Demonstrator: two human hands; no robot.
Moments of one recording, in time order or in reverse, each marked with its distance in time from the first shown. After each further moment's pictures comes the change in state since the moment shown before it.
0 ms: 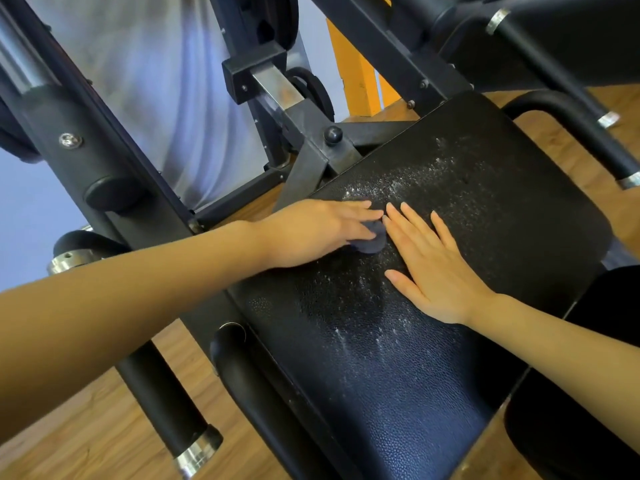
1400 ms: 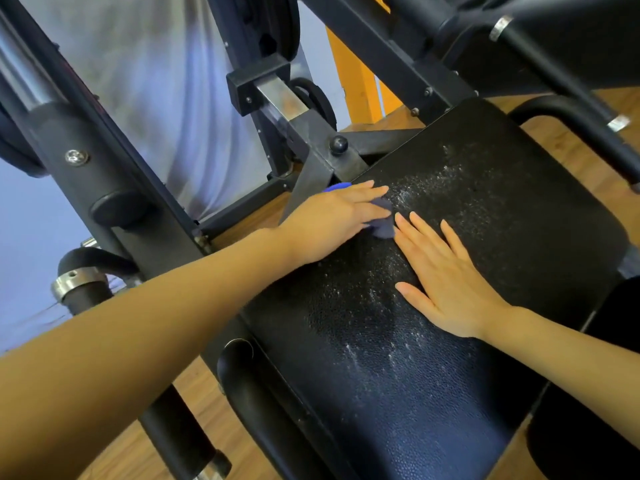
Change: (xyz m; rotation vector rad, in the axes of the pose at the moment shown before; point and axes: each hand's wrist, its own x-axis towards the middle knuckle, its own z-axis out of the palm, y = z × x) left_hand 0.019 -0.009 0.001 -0.002 0.092 -0.261; right_hand 0.001 0.000 0.004 -0.009 0.014 0.001
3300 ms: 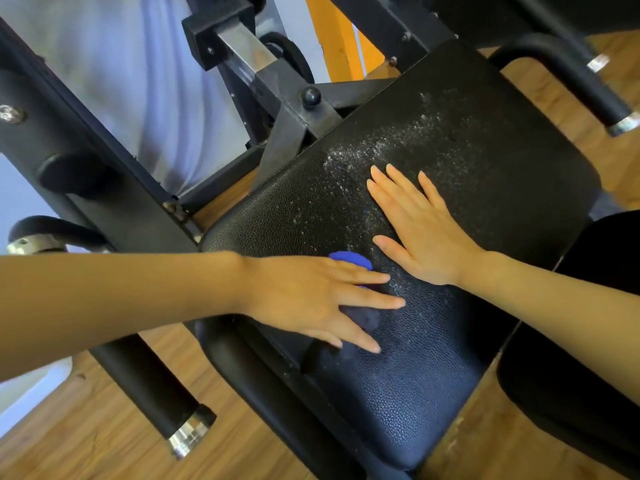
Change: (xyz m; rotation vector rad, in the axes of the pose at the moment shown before) left_hand -0.068 0.051 0.058 0.088 -0.062 0.992; right_hand -0.002 -0.001 -0.001 0.038 0.012 -0.006
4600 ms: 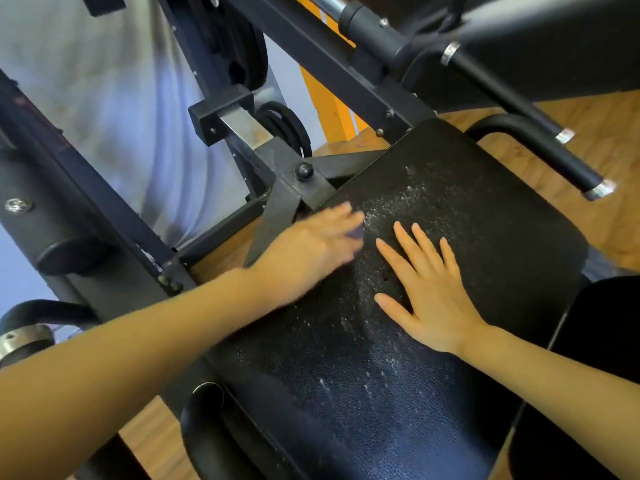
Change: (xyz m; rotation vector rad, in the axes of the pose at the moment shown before) left_hand 0.007 -0.092 -0.033 0.144 0.188 -0.799; right_hand -0.003 0.012 0.004 0.045 0.061 0.243
